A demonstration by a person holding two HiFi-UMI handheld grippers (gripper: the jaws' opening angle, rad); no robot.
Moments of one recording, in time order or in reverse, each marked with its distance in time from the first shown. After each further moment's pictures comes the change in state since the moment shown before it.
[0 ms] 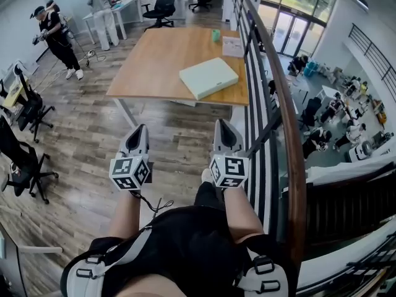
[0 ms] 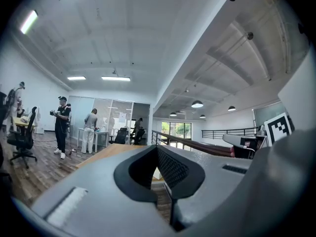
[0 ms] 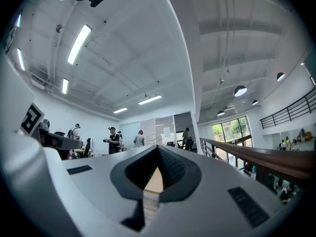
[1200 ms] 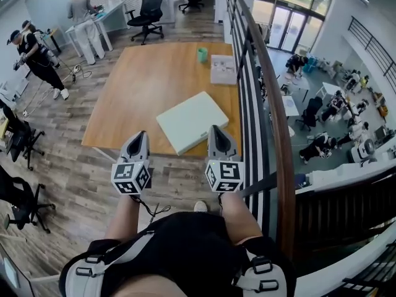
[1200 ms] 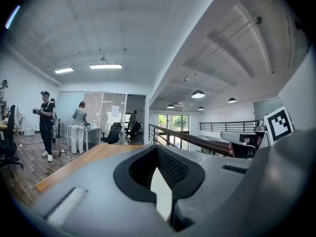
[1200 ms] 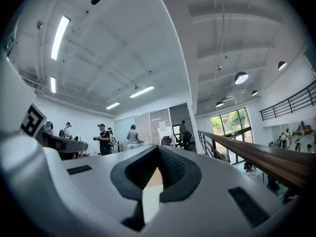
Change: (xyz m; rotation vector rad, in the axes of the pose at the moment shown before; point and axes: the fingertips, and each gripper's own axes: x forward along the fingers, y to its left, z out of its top) left arm 0.344 0.009 -0.011 0.043 0.089 -0.046; right arm 0.277 -0.174 -0.053 0.054 0.072 -0.015
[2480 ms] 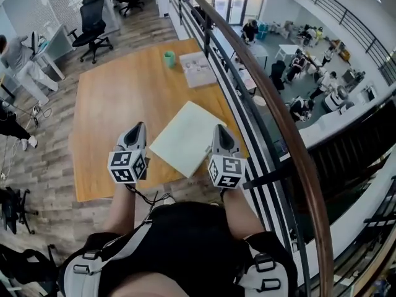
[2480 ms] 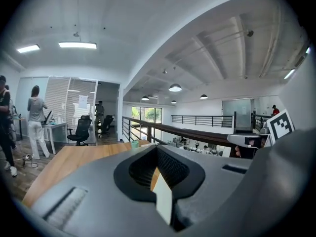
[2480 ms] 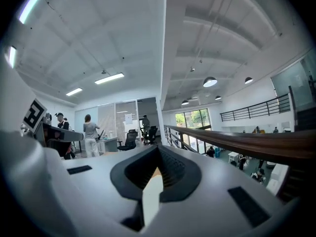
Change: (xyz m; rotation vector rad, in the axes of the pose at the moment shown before) left arm 0.198 0.078 -0.001 0.069 0.101 -0.375; right arm 0.094 -0.037 -0.052 0.021 0.088 -0.454
